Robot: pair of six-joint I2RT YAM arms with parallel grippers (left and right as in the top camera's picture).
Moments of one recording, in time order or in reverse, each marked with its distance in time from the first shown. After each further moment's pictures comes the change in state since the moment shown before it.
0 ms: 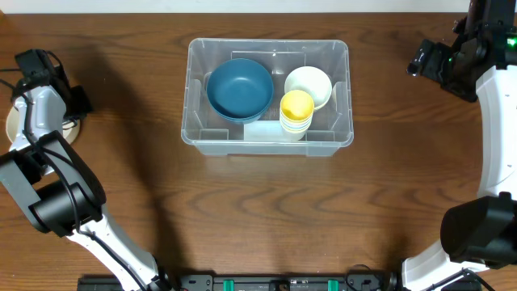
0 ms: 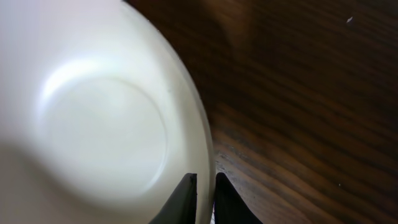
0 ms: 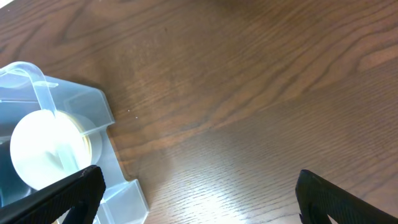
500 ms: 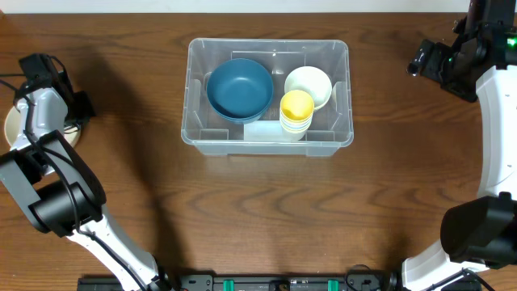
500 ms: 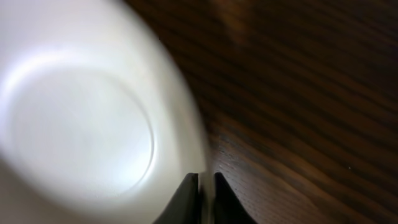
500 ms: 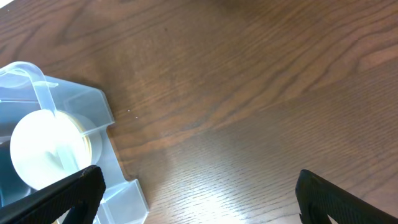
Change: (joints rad) left arm -0.001 0.000 -0.027 -0.020 -0.007 -0.001; right arm 0.000 0.000 0.000 0.000 0.000 0.000
